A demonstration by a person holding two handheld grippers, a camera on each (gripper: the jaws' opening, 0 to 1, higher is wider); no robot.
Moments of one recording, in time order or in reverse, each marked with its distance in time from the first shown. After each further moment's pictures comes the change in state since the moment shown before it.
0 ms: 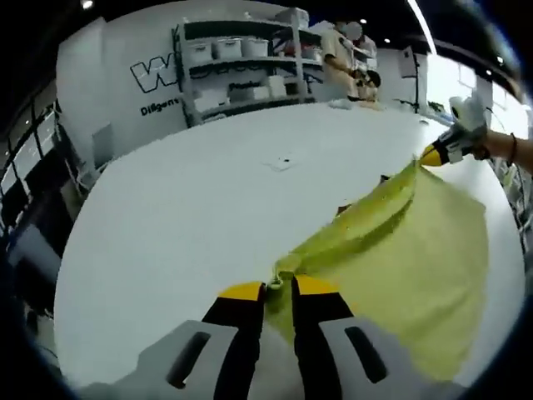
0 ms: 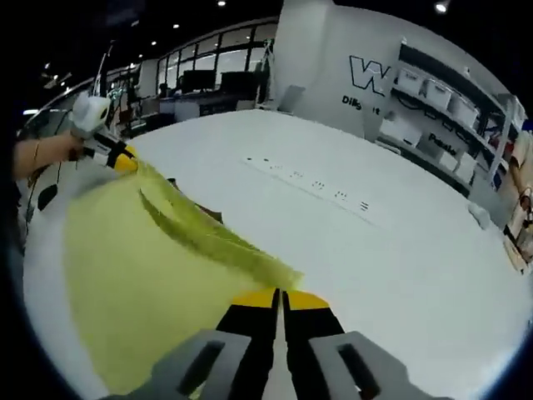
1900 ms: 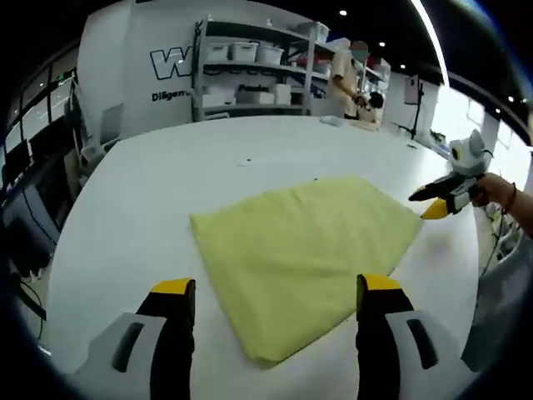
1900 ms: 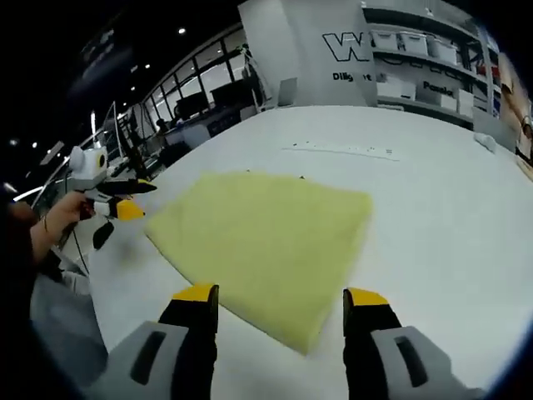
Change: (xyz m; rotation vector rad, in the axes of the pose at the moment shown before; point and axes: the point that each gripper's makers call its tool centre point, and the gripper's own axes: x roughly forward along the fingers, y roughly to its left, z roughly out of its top) left arm -0.124 -0.097 -0.044 -0.048 -0.014 -0.068; right arm -0.108 0.110 -0.057 0.222 0.044 0.179
